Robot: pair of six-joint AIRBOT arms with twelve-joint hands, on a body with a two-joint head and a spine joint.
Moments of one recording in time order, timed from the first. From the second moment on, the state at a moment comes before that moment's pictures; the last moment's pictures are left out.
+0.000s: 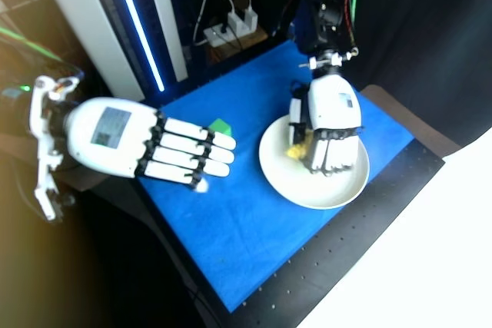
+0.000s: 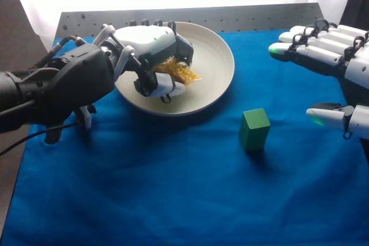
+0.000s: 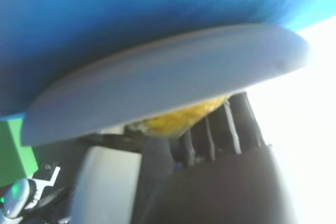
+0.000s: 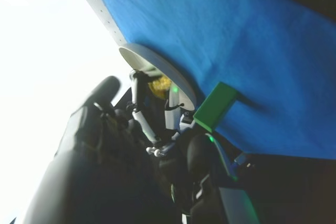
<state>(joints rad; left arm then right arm) 0.58 -1.35 1.40 -0.58 -0.36 1.56 -0.91 -0.86 1.02 -0.11 0.77 -0.77</state>
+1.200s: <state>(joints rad) 0.93 -0.93 0.86 -0.13 -0.82 1.16 -0.93 -0.86 1.01 -0.07 0.77 -0.77</state>
